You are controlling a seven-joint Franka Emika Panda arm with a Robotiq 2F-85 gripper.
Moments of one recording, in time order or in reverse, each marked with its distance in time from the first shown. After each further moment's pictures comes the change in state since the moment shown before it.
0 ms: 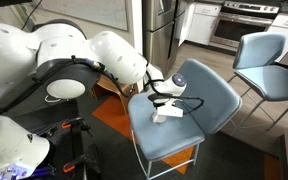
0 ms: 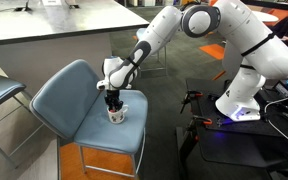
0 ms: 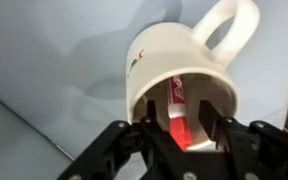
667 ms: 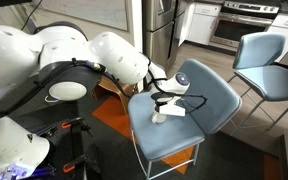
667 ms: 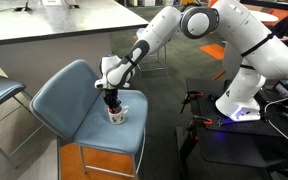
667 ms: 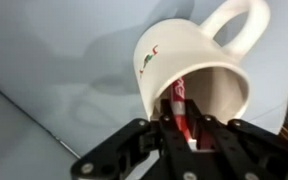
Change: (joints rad) arm -0.001 0.015 0.002 0.057 -0.004 -0.057 0.000
